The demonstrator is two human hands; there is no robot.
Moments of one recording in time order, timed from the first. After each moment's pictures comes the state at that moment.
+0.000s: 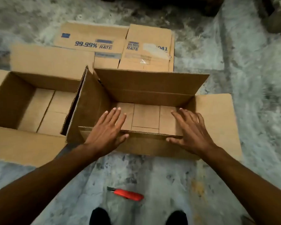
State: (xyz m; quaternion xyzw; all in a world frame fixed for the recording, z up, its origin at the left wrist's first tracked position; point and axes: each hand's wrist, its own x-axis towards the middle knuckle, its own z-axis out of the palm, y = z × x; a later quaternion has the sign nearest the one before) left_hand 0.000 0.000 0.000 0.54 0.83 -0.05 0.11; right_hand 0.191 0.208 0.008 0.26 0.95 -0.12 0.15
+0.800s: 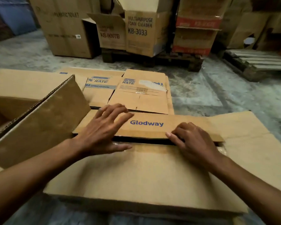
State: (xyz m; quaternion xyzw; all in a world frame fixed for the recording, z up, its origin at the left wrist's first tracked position) left_hand -0.063 0.054 -0.125 0.68 0.70 0.06 -0.21; right_hand 0.155 0.246 -0.139 0.23 0.96 -0.05 -0.13
